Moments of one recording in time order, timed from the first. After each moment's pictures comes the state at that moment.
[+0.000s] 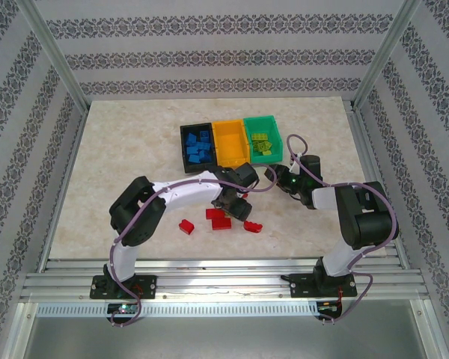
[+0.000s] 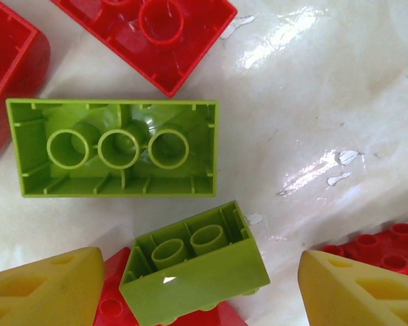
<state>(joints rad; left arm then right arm) -0.88 1.99 1.47 -0.82 0.00 -0.35 0.11 1.66 0.57 0.45 -0.53 0.76</state>
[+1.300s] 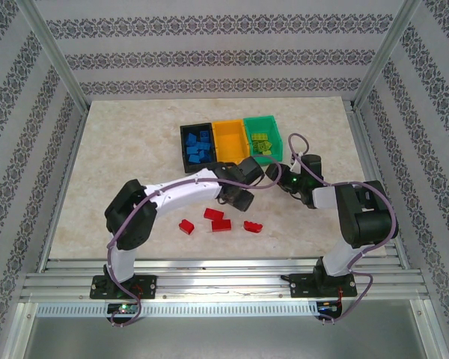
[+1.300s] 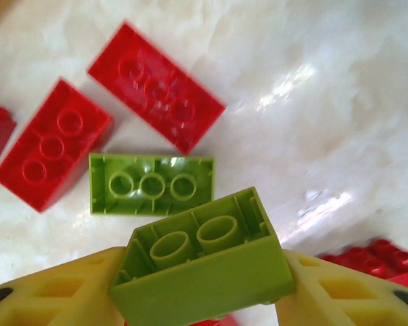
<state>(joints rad) -0.90 1.94 1.56 -0.83 -0.12 -0.37 0.09 1.67 0.58 0.47 -0.55 0.79</state>
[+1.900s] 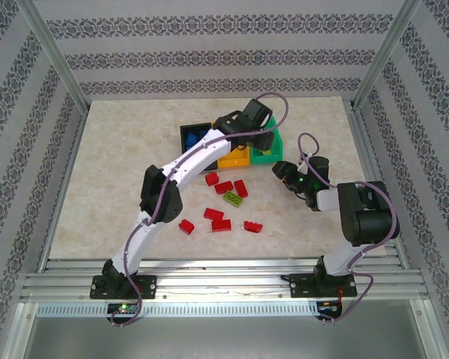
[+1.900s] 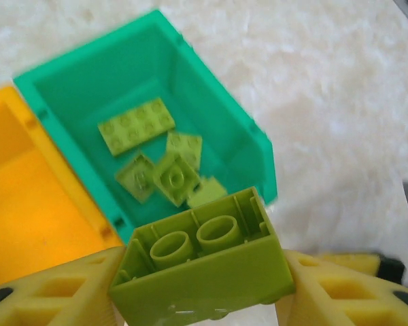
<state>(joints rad) -0.70 2.43 2.48 -0.85 -0.06 -0.28 0.03 1.68 0.53 0.59 -0.57 0.87</state>
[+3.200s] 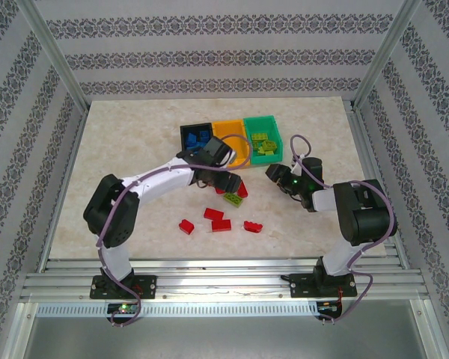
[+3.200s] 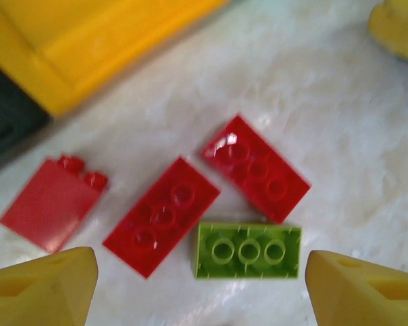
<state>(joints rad) -0.67 1.82 1.33 -0.56 0.08 -0.27 0.09 1.69 0.54 0.58 -0.57 0.86</state>
